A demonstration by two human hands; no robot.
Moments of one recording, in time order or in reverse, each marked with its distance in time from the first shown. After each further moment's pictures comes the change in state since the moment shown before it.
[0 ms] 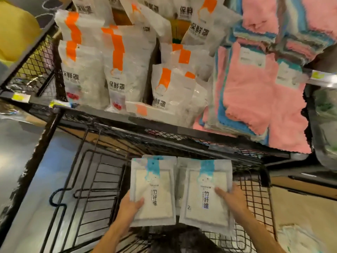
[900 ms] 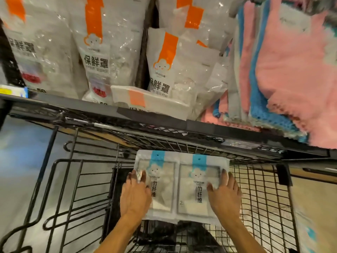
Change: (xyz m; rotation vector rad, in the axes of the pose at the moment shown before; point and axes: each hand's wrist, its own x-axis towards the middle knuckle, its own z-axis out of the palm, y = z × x) left_hand 0.104 -0.002 0.033 1.358 0.175 0.467; right_hand 0.073 0.052 0.088 -1.081 0.342 -0.108
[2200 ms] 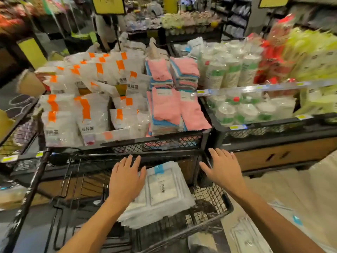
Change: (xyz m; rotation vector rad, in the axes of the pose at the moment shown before) left_hand -0.251 0.101 -0.222 0.119 0.400 0.340; right_hand -0.216 0.183 -0.225 0.068 0.441 -0.193
